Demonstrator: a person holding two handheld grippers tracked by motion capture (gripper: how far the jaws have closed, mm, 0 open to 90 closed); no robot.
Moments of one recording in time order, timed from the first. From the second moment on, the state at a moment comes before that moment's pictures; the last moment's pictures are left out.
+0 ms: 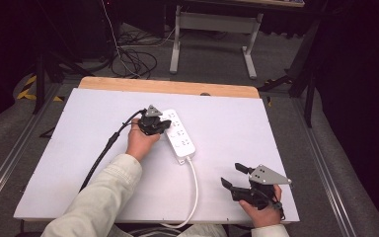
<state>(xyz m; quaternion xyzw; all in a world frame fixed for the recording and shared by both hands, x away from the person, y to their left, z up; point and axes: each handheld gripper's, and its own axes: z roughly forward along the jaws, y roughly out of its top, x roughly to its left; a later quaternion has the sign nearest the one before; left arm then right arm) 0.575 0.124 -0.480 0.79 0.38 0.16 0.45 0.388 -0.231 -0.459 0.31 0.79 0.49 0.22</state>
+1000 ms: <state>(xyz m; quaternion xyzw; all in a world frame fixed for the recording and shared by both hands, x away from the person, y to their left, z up) 0.572 0.113 -0.473 0.82 0.36 0.20 0.40 0.389 -0.230 -0.461 0.31 0.79 0.49 0.22</state>
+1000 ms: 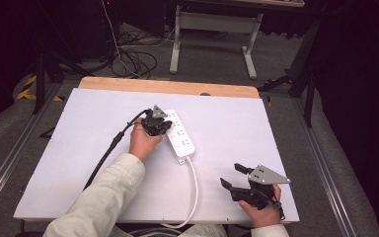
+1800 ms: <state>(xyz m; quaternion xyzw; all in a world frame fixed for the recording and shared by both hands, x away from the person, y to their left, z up) 0.552 0.131 -0.435 0.81 0.36 0.17 0.44 0.390 -0.230 -0.460 0.31 0.79 0.49 0.22</state>
